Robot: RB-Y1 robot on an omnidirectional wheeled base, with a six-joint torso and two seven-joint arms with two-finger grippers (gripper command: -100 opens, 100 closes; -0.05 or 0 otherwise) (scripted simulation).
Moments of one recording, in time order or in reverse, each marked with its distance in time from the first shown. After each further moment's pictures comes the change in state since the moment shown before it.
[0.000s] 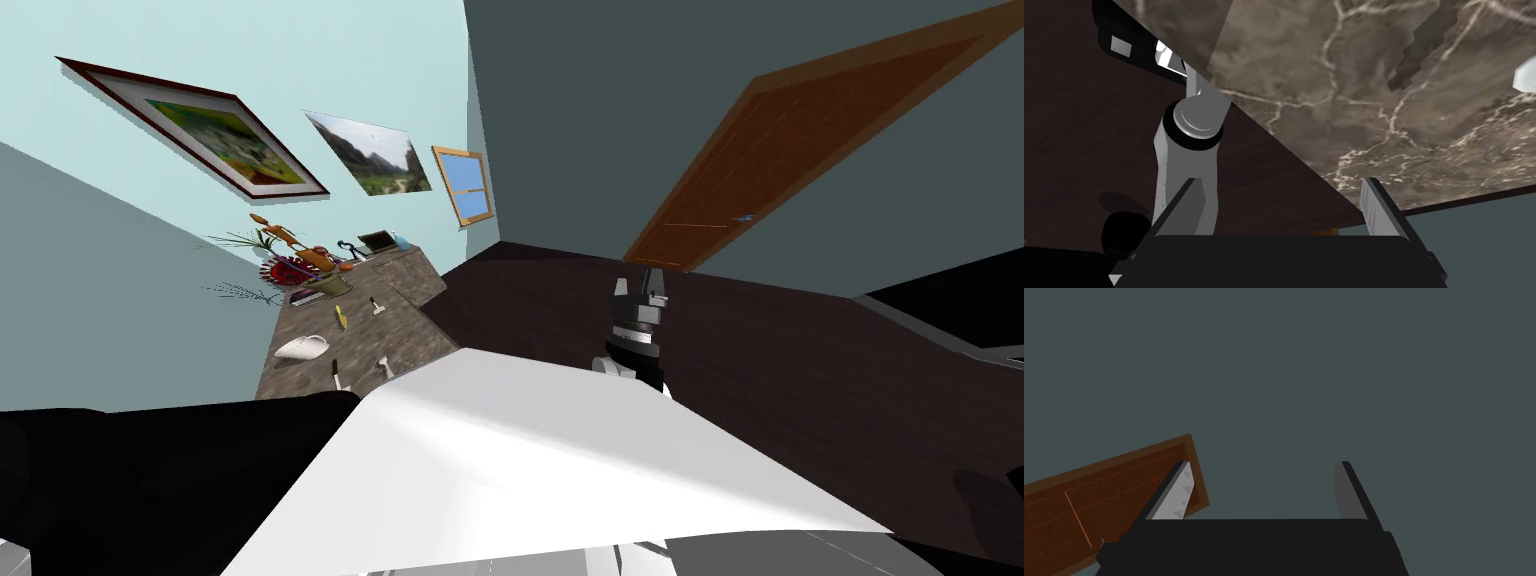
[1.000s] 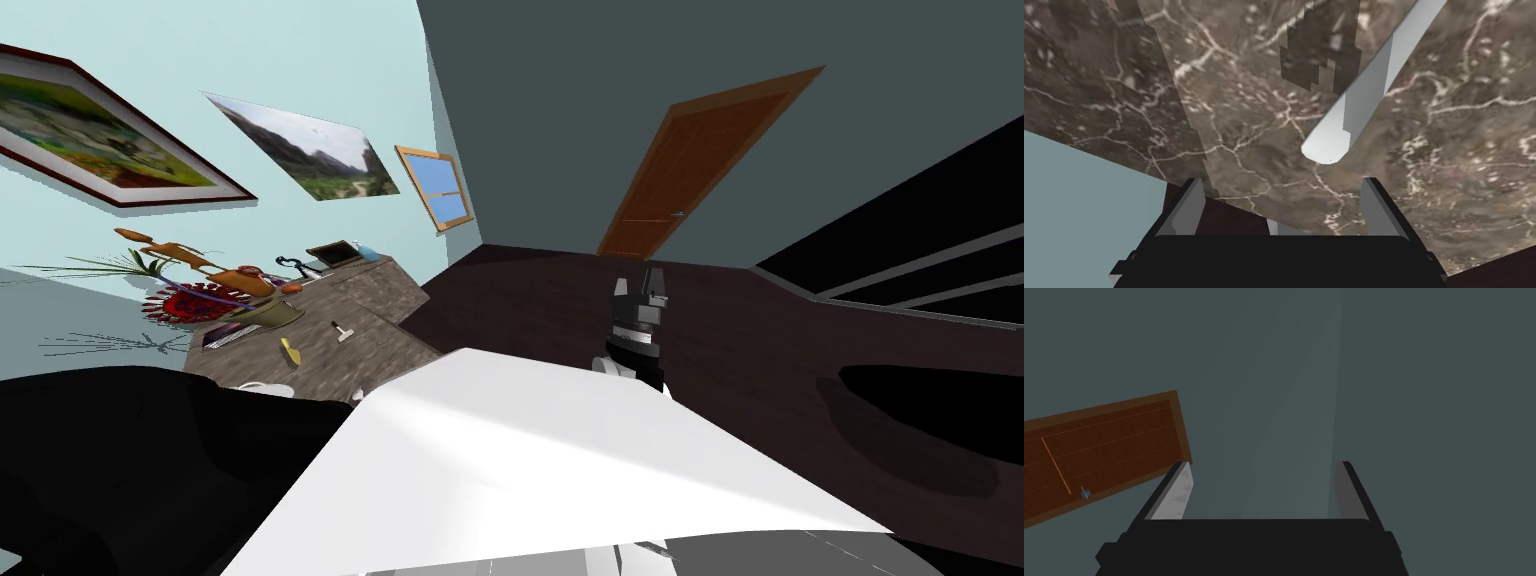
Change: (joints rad) left arm 0.180 0.285 0.043 0.079 -0.147 0.057 -0.113; right arm 0.000 0.000 0.000 0.000 0.000 0.000 0.000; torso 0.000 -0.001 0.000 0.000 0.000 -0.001
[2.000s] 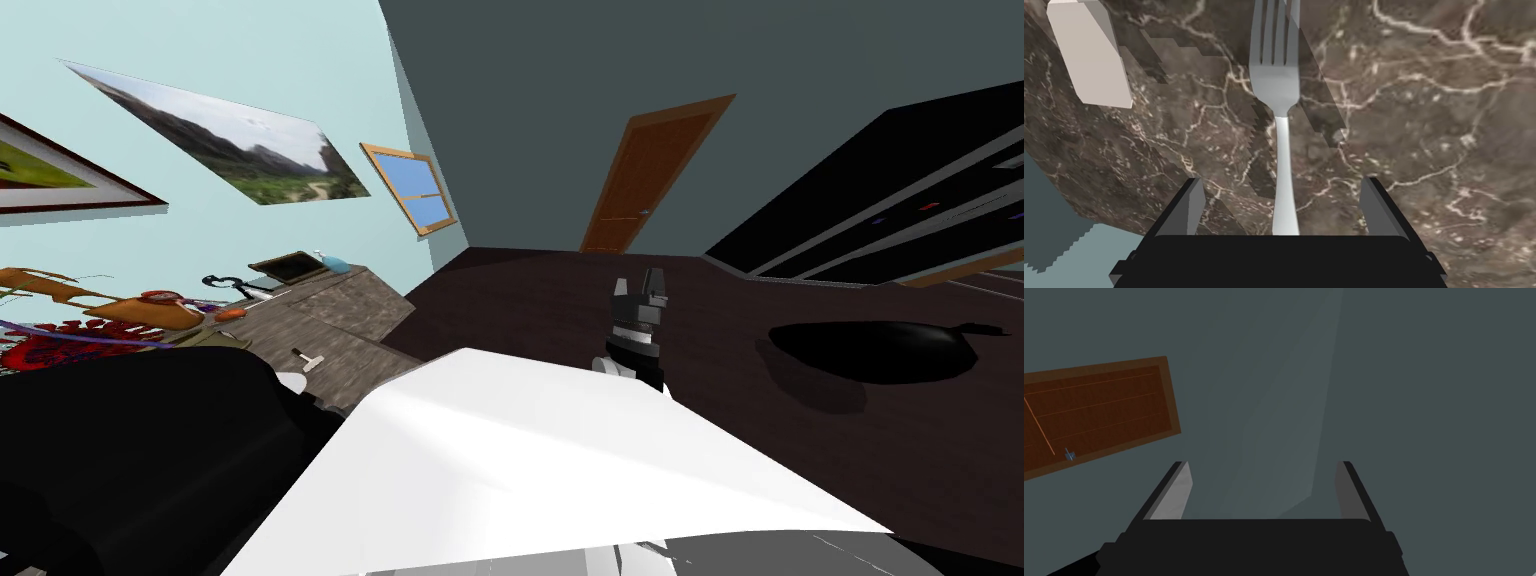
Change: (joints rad) left arm 0.163 0.223 0.044 0.082 -0.136 0.077 -0.087; right arm 0.000 0.000 0.000 0.000 0.000 0.000 0.000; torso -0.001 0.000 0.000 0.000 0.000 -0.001
